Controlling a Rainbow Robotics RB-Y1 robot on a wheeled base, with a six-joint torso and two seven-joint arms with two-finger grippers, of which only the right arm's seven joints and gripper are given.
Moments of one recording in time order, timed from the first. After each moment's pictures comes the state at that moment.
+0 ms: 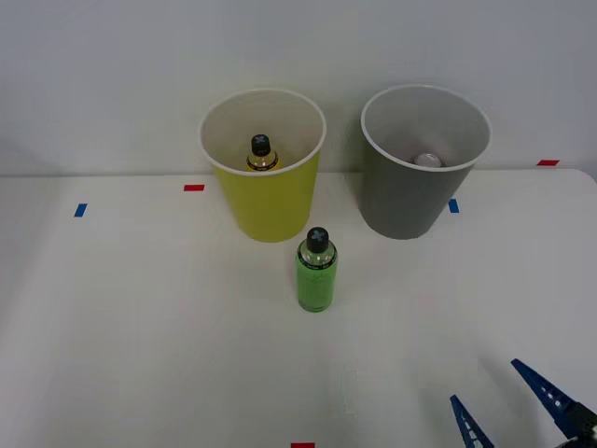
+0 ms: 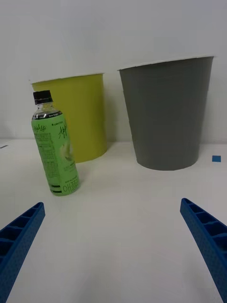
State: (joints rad) arm 0.72 -0.48 0.18 -1.69 0.18 -0.93 1.07
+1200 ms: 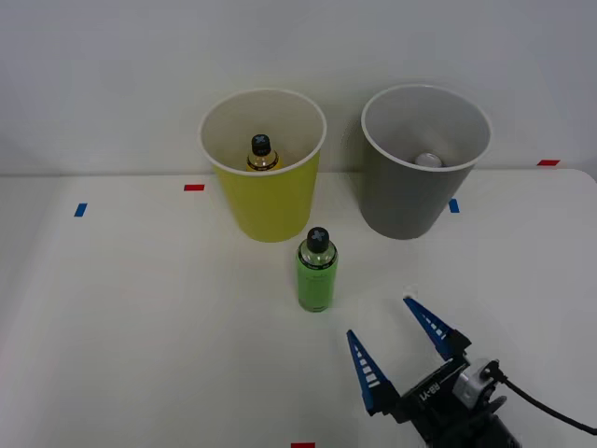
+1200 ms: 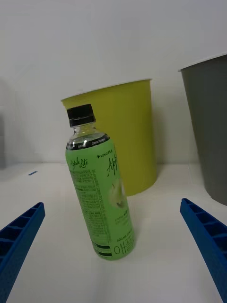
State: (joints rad) arm 0.31 -0.55 0.62 -1.69 -0.27 -0.70 1.44
